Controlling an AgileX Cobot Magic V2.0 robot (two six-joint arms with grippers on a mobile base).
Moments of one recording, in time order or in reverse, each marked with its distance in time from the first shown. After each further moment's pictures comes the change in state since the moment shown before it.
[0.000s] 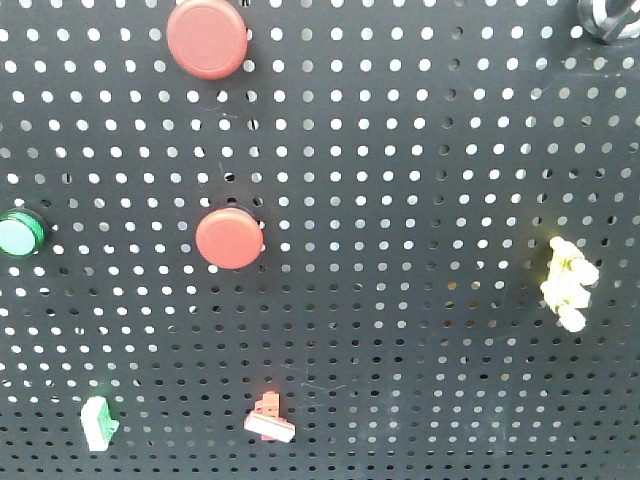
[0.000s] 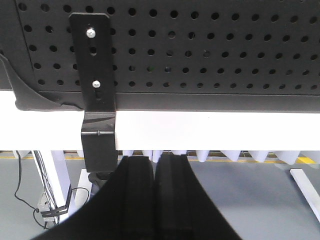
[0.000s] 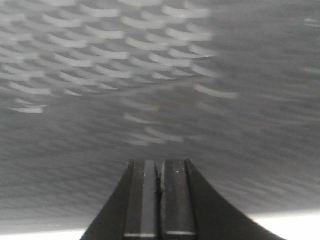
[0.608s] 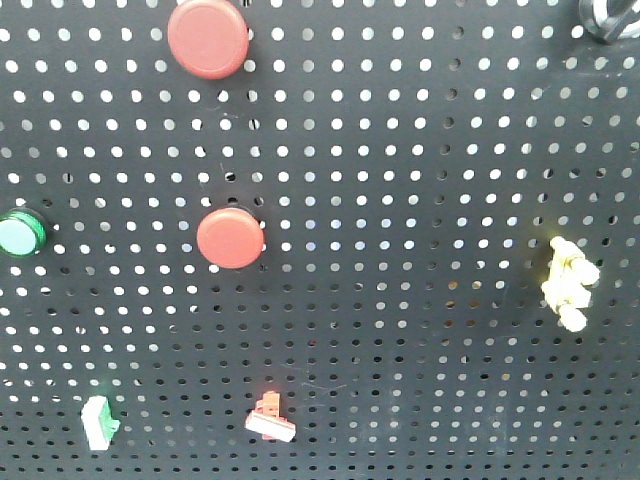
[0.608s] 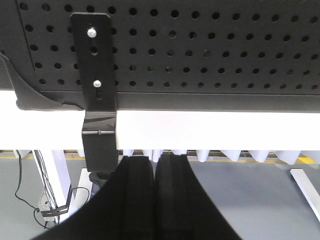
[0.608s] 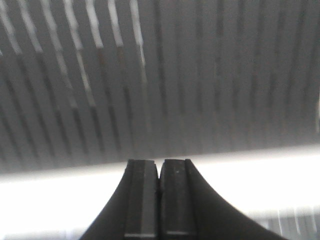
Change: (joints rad) left arm 0.000 0.000 0.000 0.000 0.000 0.000; right arm -0.116 -0.108 0.017 -0.116 0.137 -0.008
